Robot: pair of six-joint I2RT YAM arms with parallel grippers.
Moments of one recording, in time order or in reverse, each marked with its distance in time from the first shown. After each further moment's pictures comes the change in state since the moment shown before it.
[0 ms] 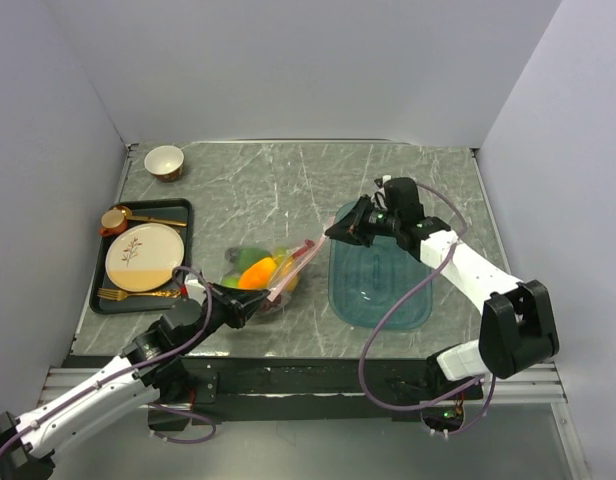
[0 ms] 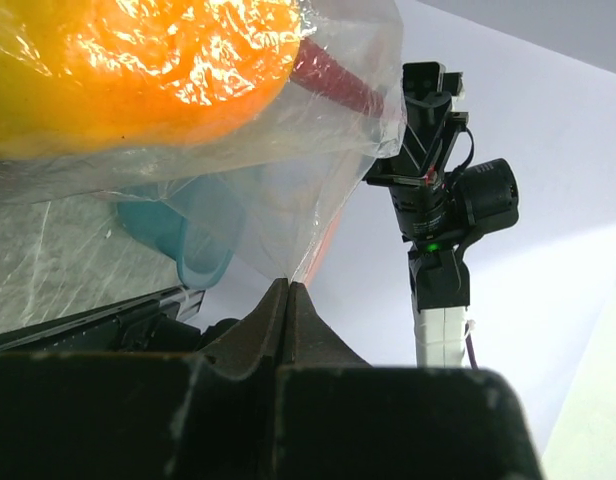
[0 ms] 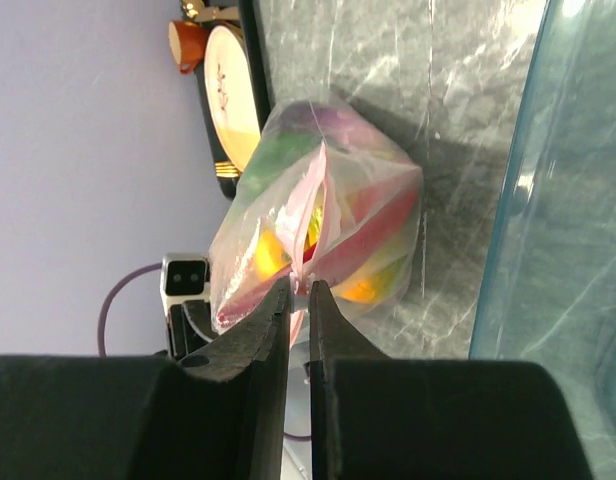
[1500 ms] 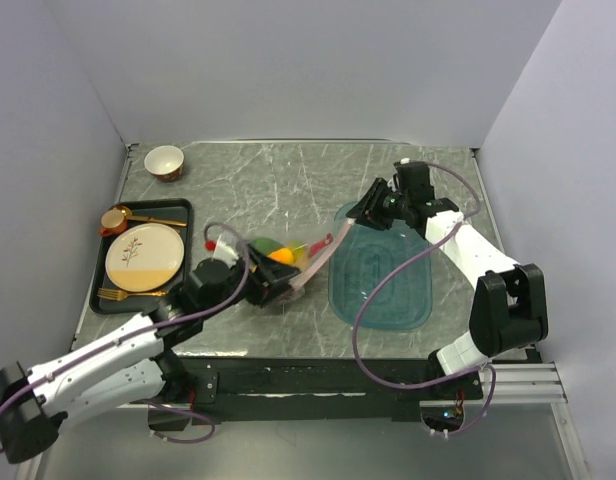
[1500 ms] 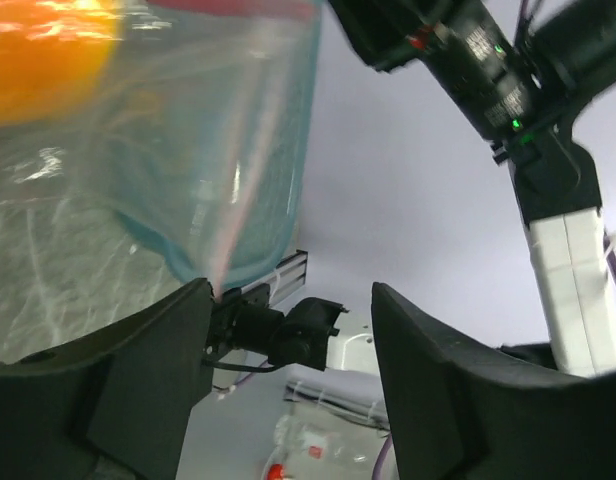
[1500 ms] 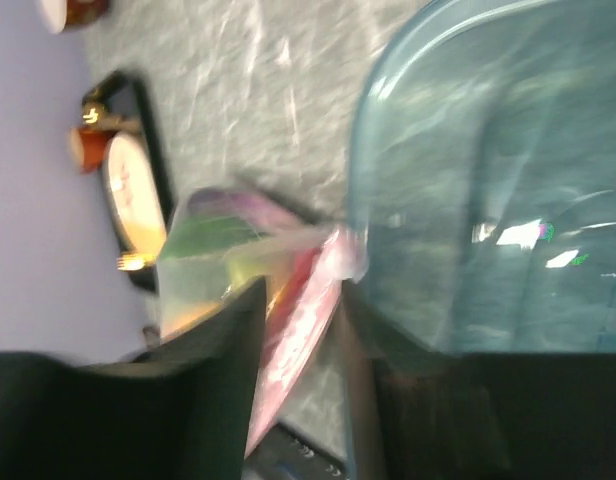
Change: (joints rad) left arm -0.007 0.457 0.351 0.024 0.121 0.380; right arm -0.126 0.114 0.150 -0.138 0.161 -0.231
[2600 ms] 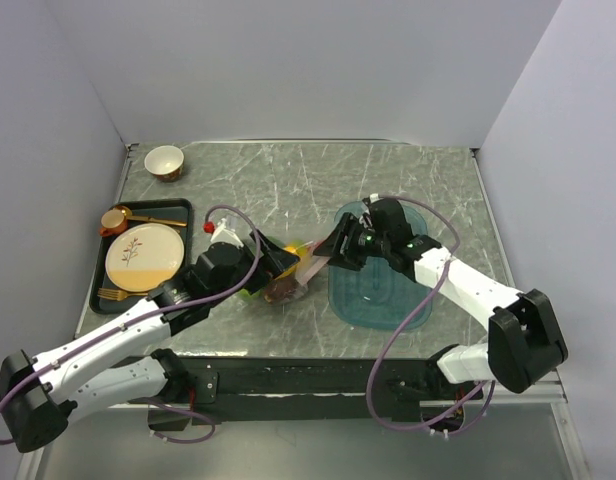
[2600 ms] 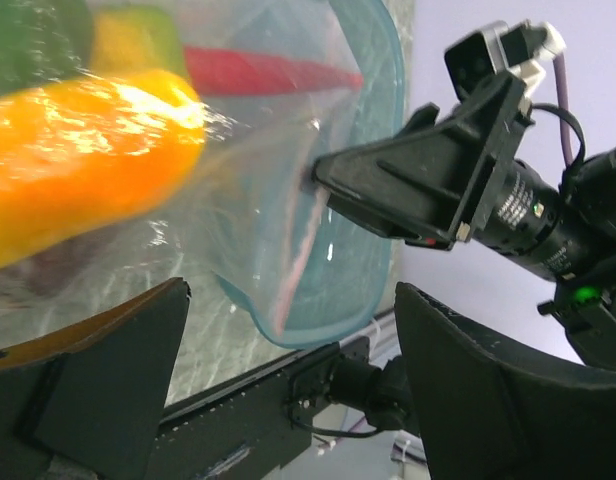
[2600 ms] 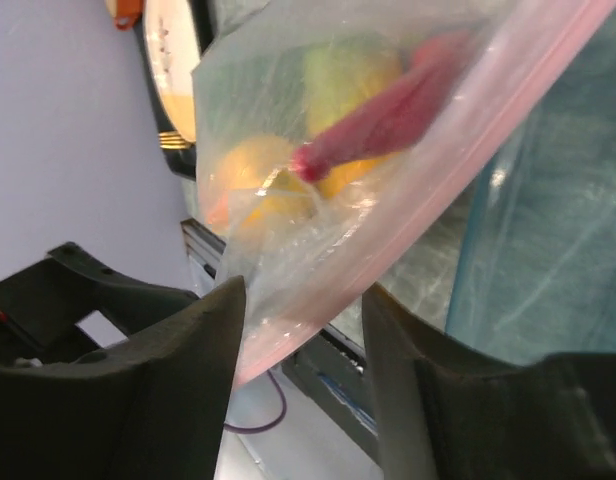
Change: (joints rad) left arm 0.022 0.119 0.164 -0.164 -0.135 0.261; right arm 0.265 -0.185 -0.275 0.159 -0.043 0.212
